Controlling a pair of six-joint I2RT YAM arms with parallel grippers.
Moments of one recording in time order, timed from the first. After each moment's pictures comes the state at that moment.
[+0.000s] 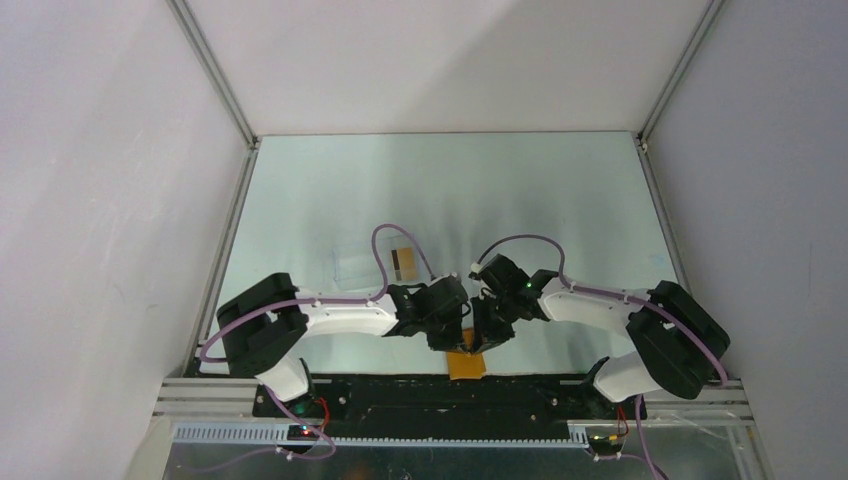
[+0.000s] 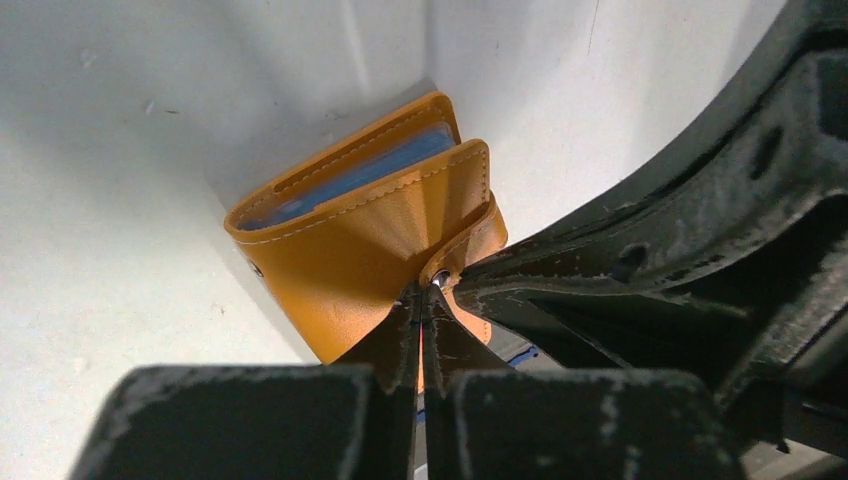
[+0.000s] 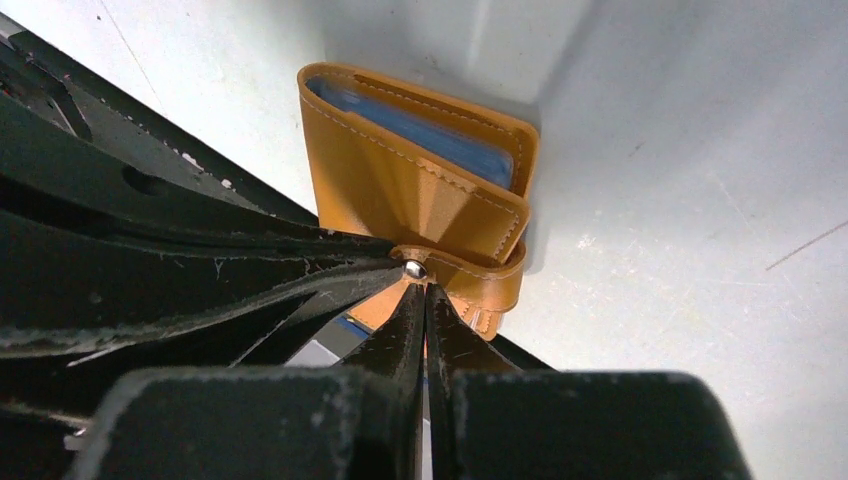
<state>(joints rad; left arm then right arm) -1.13 1.60 0.83 -0.24 0.10 -1.13 0.82 1.42 0.68 -0.43 -0.43 0.66</state>
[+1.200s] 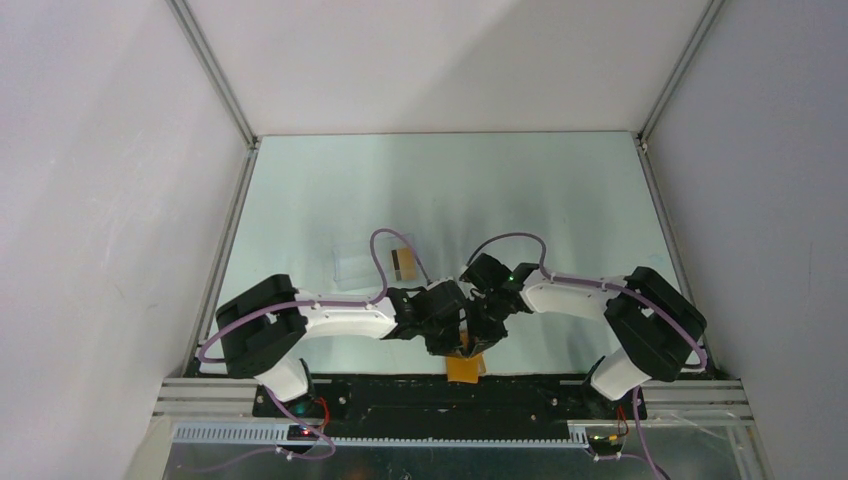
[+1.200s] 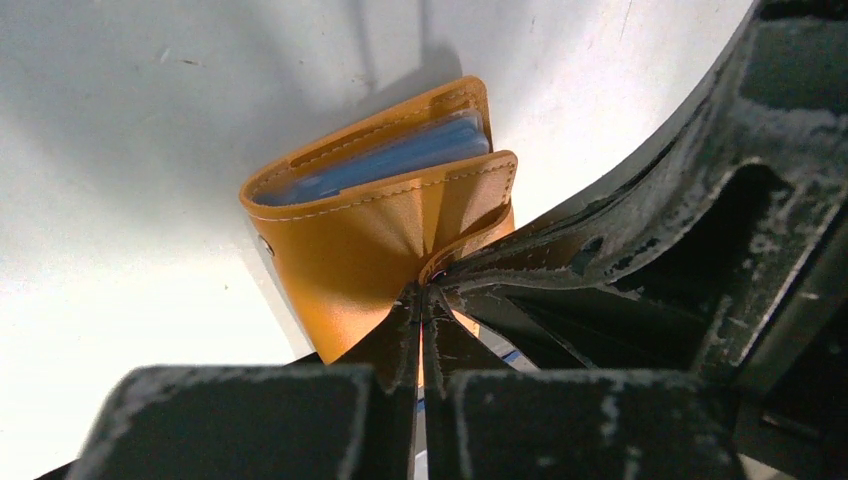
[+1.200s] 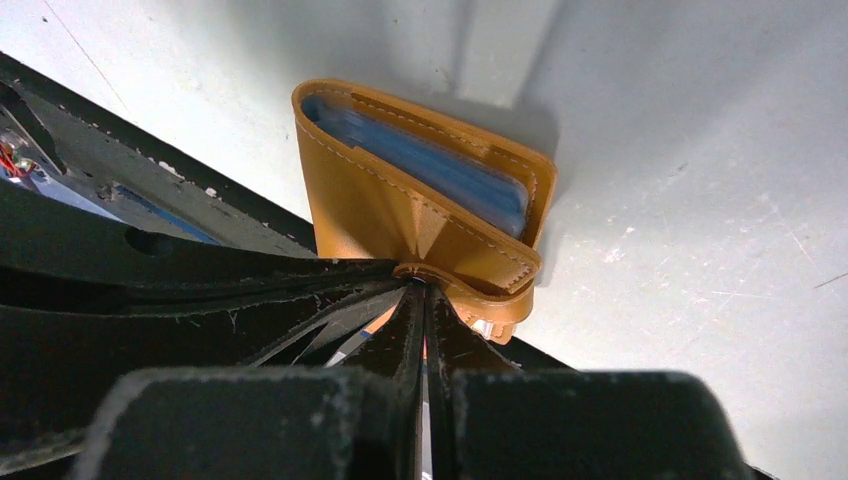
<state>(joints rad) -1.15 1.60 0.81 -0.25 0.11 -1.20 0.86 1.57 0.78 -0.51 -0.41 0.68</state>
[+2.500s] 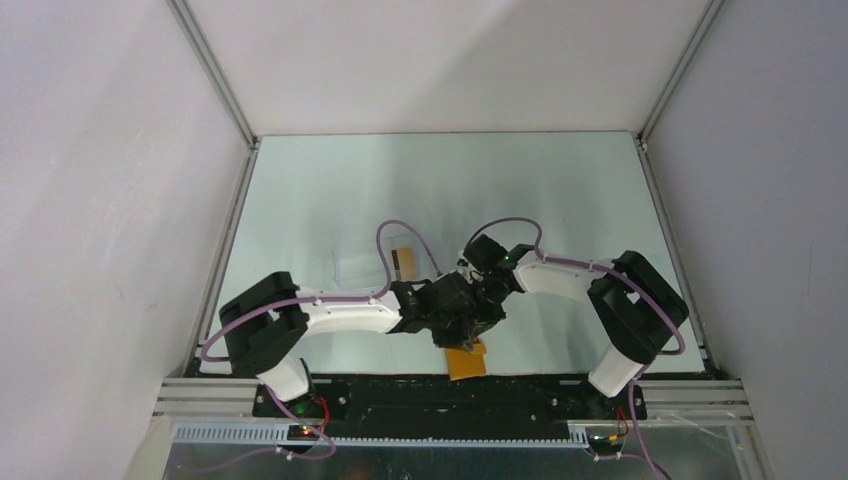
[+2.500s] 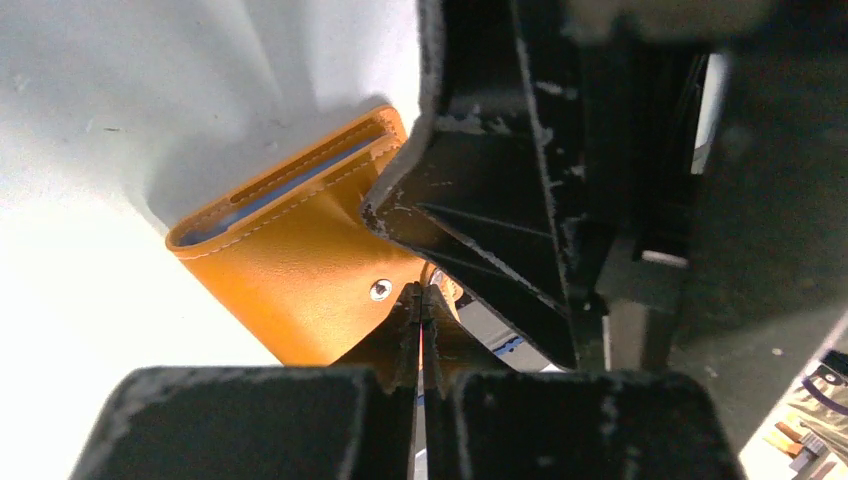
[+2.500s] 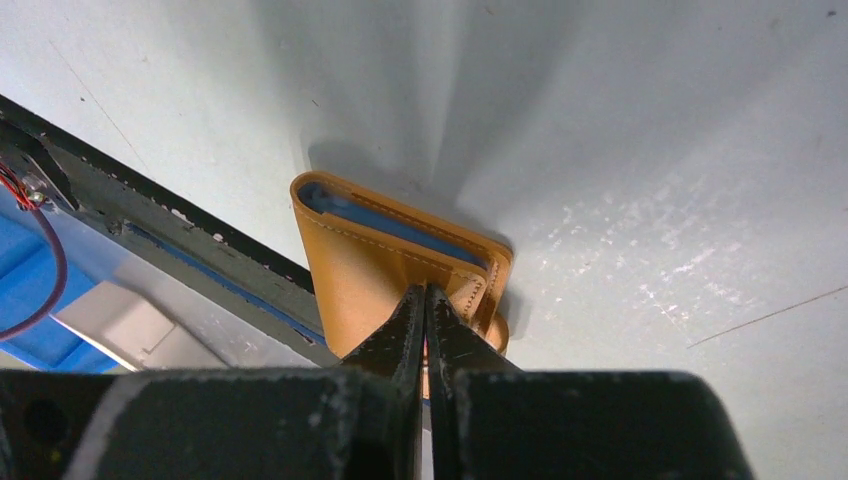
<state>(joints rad) -1.13 1.62 0.88 -0.26 0.12 -1.11 0.76 1.65 0.90 -0.56 -0.41 0.54</state>
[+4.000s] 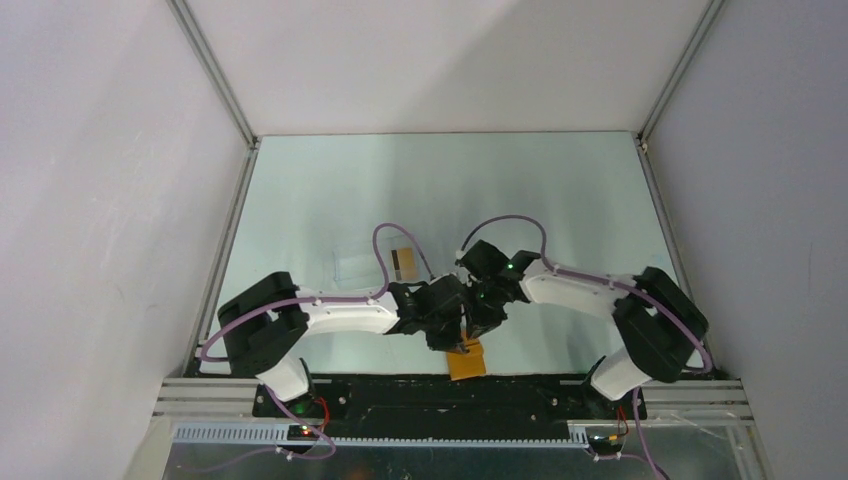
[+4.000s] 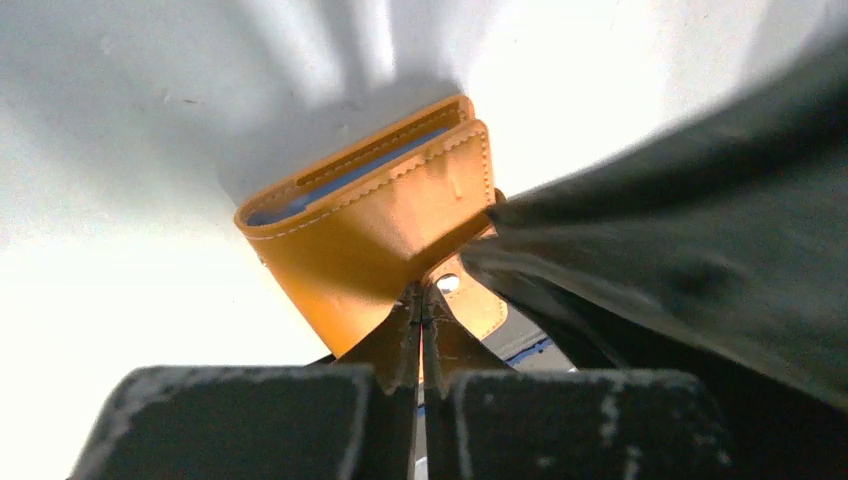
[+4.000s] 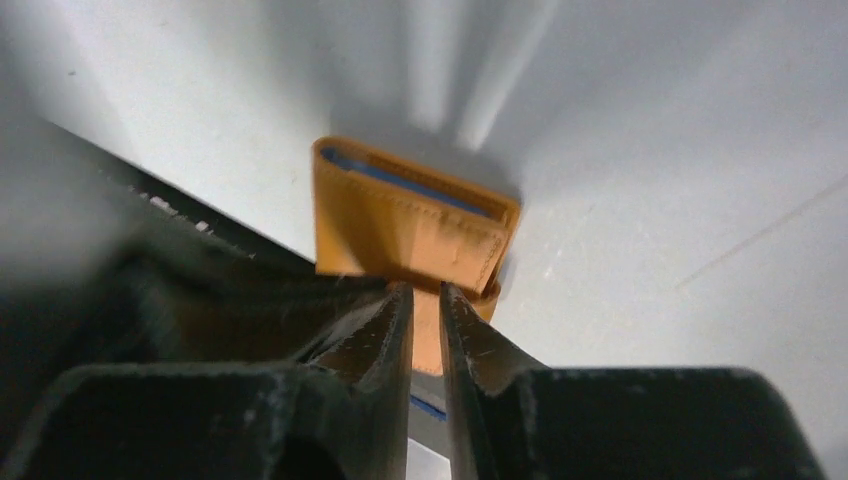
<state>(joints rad) -1.12 1.61 0.85 -0.29 0.11 -1.13 0.84 1.59 0.91 -0.60 -0.28 0.55</state>
